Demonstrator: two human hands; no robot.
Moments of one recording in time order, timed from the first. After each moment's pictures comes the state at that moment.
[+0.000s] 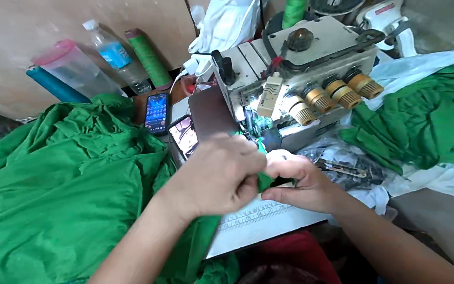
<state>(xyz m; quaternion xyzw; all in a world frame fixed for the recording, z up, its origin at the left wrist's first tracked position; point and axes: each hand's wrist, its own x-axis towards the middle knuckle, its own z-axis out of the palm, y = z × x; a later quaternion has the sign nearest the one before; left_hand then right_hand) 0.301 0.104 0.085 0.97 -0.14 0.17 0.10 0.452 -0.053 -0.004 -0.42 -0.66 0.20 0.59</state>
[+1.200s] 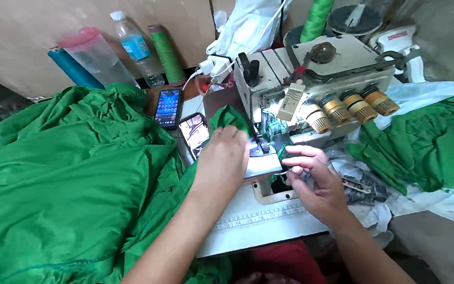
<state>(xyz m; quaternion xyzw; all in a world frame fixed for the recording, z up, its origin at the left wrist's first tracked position) 0.305 0.085 0.053 0.94 0.22 0.24 0.03 0.448 -0.070 -0.025 -0.57 -0.55 0.03 0.60</state>
